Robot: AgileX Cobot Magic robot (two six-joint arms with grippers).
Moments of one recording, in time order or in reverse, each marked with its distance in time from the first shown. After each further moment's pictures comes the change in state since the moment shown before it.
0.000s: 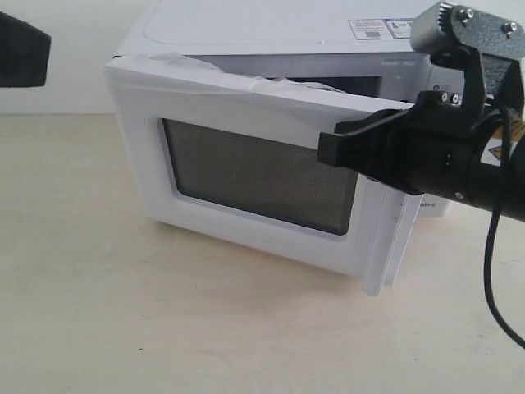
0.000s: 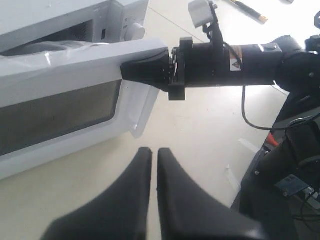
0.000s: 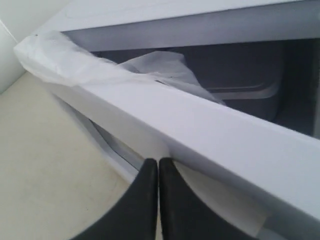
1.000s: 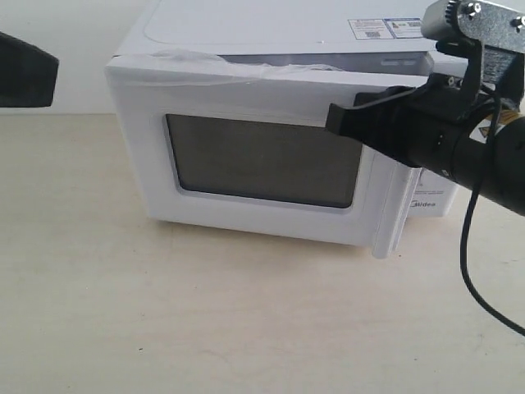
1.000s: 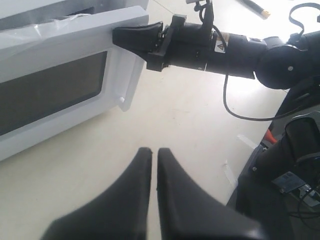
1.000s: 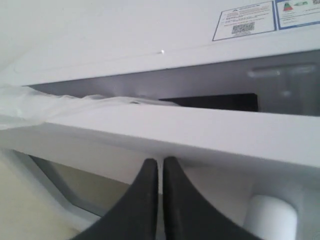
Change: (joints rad) left arm -0.002 -0.001 0.009 0.005 0.011 -0.027; right arm -0.033 0.111 0.000 0.211 -0.248 -0.196
